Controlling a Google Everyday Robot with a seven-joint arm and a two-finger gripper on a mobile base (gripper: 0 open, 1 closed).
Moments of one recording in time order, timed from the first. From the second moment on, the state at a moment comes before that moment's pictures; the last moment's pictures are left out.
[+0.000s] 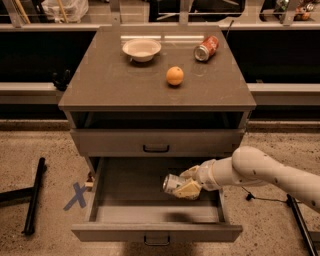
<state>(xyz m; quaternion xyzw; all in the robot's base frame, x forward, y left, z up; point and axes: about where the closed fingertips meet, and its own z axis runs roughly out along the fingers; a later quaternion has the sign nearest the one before) 0.535 -0.085 0.547 -0.47 0.78 0.26 0.31</state>
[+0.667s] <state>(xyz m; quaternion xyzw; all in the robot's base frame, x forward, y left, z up) 0.544 -0.080 0.518 -0.45 0.80 0.26 0.31</state>
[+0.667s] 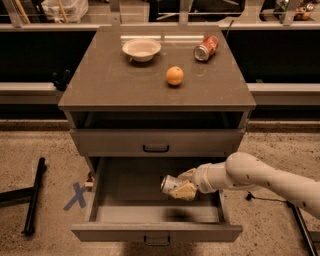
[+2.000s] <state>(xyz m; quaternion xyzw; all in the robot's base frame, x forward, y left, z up) 0.556 -0.090 0.483 -0.44 0.81 0.26 0.30</state>
